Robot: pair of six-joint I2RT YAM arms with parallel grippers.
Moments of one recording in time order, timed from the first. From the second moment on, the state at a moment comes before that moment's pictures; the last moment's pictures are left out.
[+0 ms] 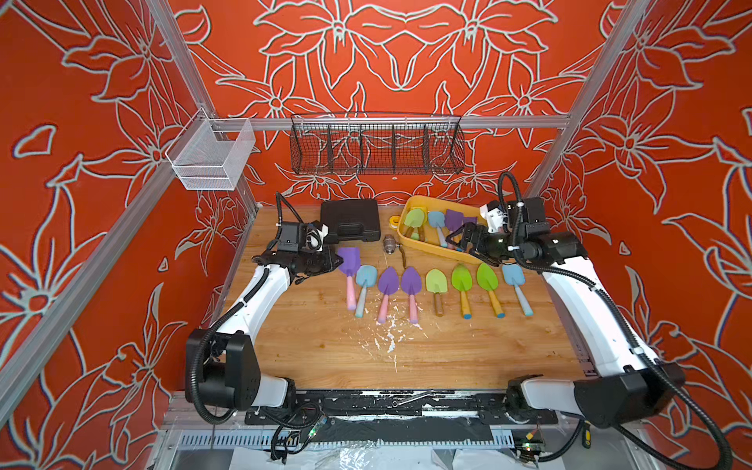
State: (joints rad) left arm -0.04 1.41 1.08 -0.56 0.56 -0.31; right arm 0.18 1.32 1.44 -0.92 -0.45 0.55
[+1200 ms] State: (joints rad) left arm 0.01 1.83 1.20 -0.60 0.36 -0.07; right arm 0.18 1.48 1.47 -0.92 -0.47 0.53
